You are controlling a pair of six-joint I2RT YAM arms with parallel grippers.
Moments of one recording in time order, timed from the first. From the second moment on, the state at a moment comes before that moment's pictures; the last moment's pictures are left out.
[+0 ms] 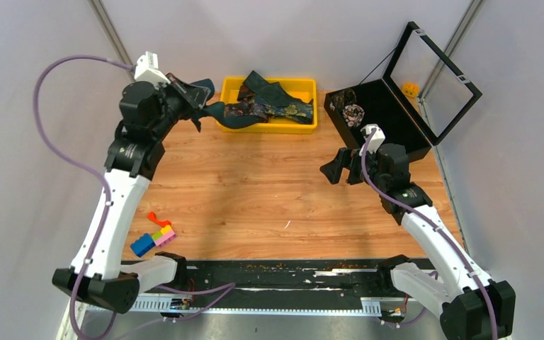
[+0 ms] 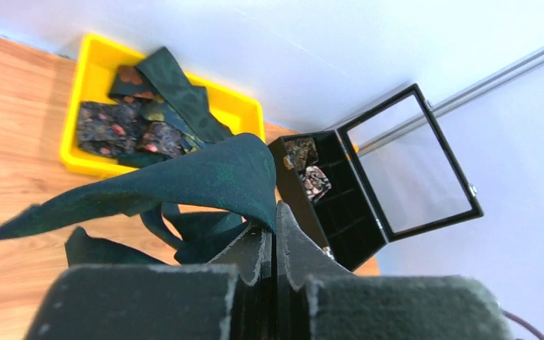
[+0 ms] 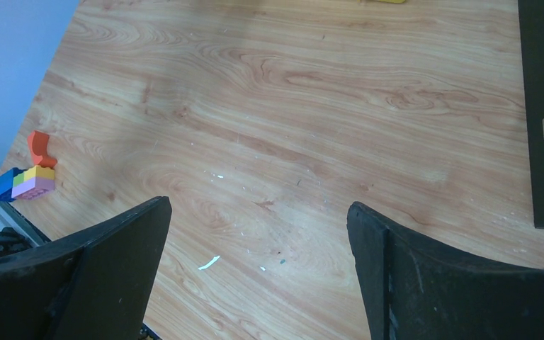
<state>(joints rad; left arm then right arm) -0.24 1.18 1.43 -0.34 0.07 -0.73 0.29 0.95 0.73 -0.18 -0.33 0.32</state>
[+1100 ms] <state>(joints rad) -0.46 0.99 1.38 -0.79 -0.20 -0.35 0.29 0.96 0.73 -0.17 -0.30 0.30</state>
